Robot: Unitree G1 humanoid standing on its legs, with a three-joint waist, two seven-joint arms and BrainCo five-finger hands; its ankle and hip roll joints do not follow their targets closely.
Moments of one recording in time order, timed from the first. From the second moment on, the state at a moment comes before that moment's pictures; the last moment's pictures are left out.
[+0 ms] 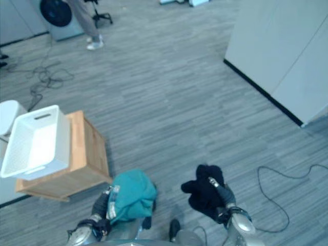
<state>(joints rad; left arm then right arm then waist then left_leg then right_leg) 0.27 0.36 -0.48 0.30 -0.71 -0.21 0.01 0.26 -0.48 0.29 0.39 0.67 -0.18 0.00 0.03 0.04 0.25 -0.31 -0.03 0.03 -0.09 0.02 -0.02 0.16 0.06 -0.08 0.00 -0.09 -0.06</state>
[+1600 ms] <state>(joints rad) 0.33 0.36 -0.36 0.26 -0.72 -0.24 0.01 0.27 -0.41 0.33 0.39 0.63 -0.17 0.00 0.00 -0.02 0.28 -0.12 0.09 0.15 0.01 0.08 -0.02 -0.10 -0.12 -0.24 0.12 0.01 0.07</state>
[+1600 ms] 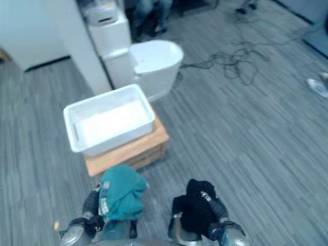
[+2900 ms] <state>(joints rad) 0.10 0.46 -0.01 -0.25 -0.41 -0.24 0.40 0.36 -0.33 0.26 0.33 0.59 -0.15 -0.12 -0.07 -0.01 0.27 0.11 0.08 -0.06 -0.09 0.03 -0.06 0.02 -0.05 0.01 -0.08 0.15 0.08</state>
